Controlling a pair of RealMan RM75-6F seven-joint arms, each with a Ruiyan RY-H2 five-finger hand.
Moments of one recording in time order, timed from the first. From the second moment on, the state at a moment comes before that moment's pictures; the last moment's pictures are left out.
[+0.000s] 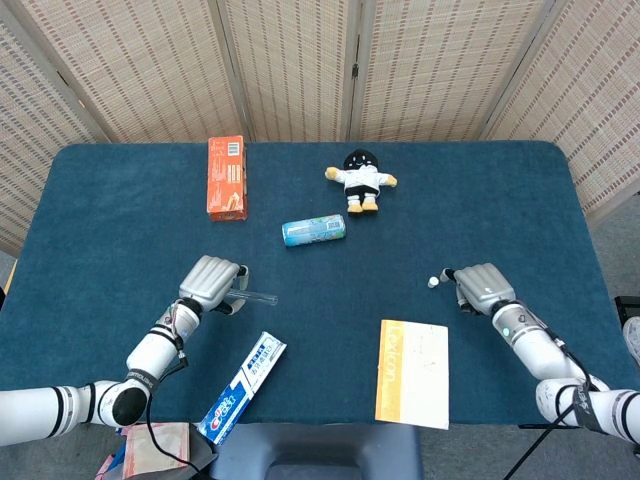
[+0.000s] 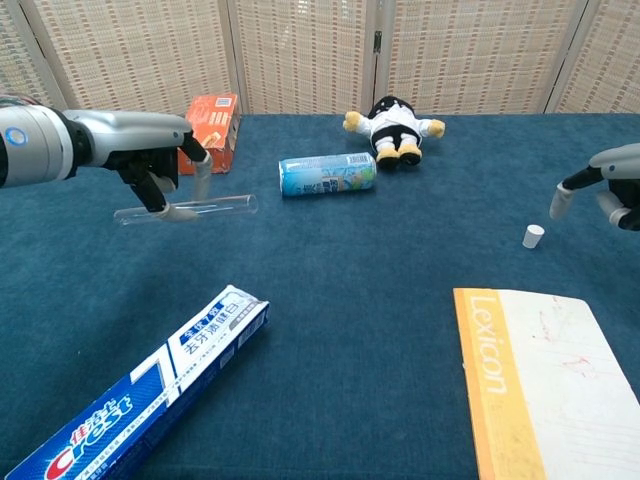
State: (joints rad) left arm -0.97 -1.33 -0.10 -1.69 0.73 0.90 0.50; right arm 0.80 -1.12 -0.03 -1.61 -0.86 0.69 -0.33
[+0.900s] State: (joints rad) left arm -0.97 -1.33 -0.10 -1.72 0.72 0.91 0.50; right arm 0.66 -1.11 0.07 -1.62 -1.12 0.96 -0.16
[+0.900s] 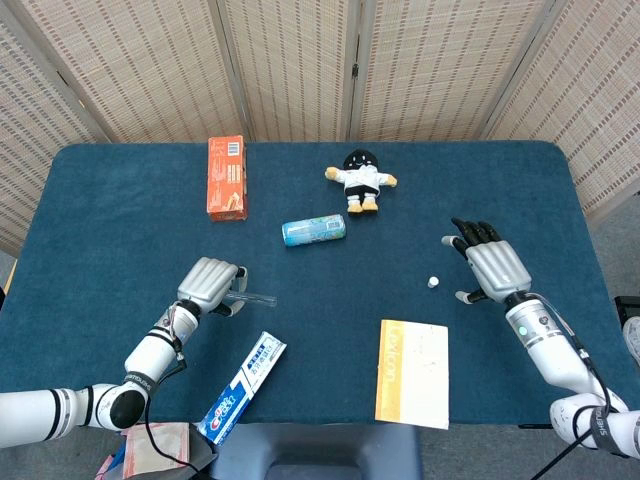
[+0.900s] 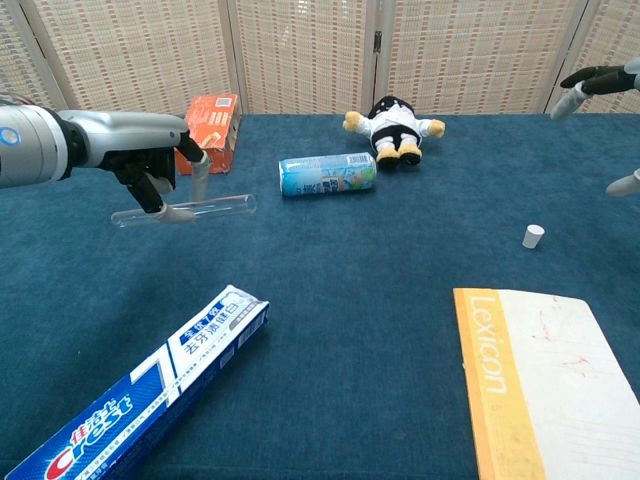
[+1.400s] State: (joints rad) left arm -0.97 -1.34 -0.09 -1.70 0.71 0.90 0.50; right arm 0.68 -1.31 0.07 -1.36 -1.12 0.85 -0.17
